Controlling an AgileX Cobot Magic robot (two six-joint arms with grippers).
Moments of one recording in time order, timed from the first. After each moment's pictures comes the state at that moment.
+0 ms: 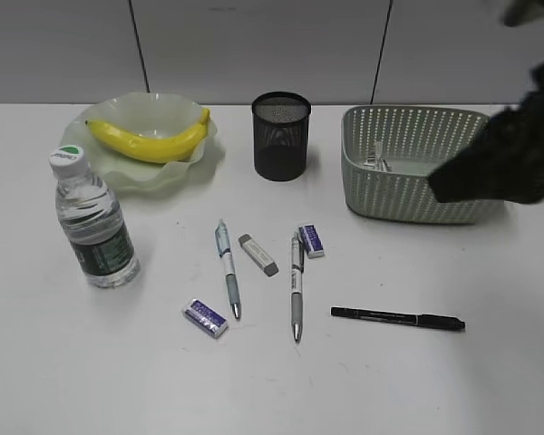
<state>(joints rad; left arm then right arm) -0.23 -0.01 -0.54 -0.04 1.06 0.09 0.39 1.13 -0.88 0.39 0.78 -0.45</state>
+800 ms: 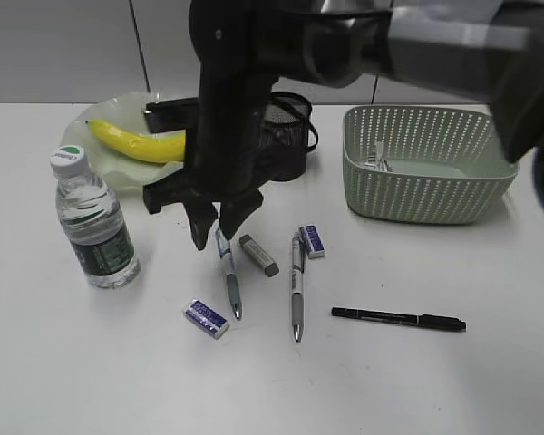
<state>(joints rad) -0.23 -0.01 -0.54 -0.03 1.06 0.09 0.78 2.28 -1.94 0.17 1.14 0.17</state>
